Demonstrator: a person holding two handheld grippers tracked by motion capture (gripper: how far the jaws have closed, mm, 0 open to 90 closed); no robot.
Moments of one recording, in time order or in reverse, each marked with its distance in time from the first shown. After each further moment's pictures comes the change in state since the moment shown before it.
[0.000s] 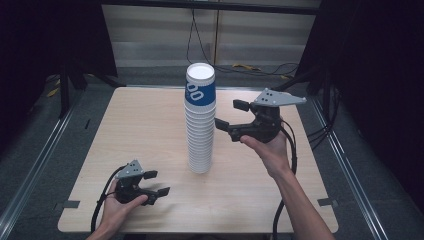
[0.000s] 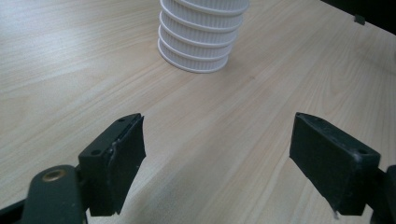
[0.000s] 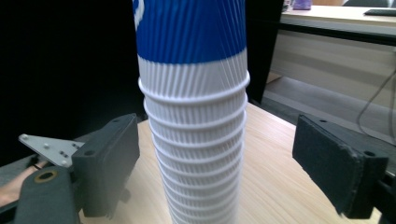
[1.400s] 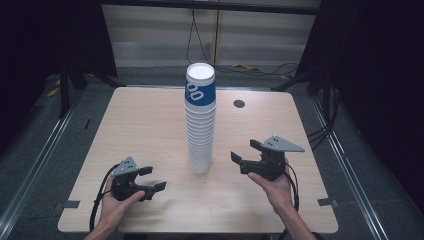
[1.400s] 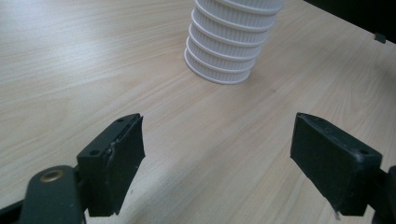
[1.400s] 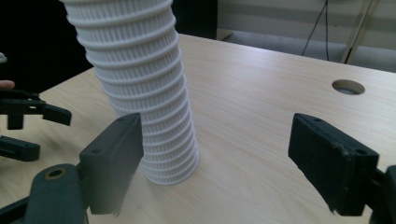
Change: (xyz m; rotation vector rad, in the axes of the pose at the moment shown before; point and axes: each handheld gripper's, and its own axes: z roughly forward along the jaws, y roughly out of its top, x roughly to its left) left arm 0.009 0.000 -0.006 -0.046 0.057 -0.041; right arm -0.004 -0.122 -0.017 0.101 -0.238 0.114
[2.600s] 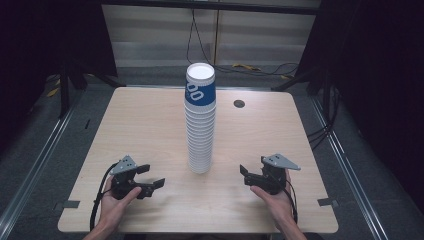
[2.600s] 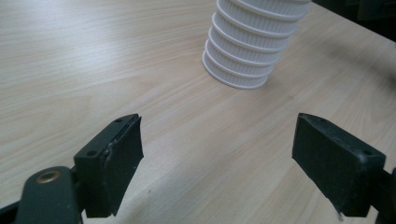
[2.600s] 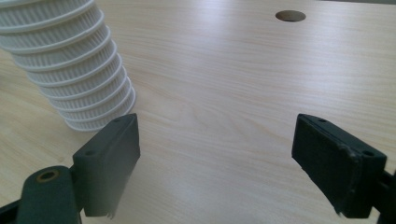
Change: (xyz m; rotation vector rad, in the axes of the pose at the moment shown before) left arm 0.003 0.000 0.000 -0.018 0.059 -0.031; right arm -0.017 -0.070 0.009 0.093 -0.215 0.067
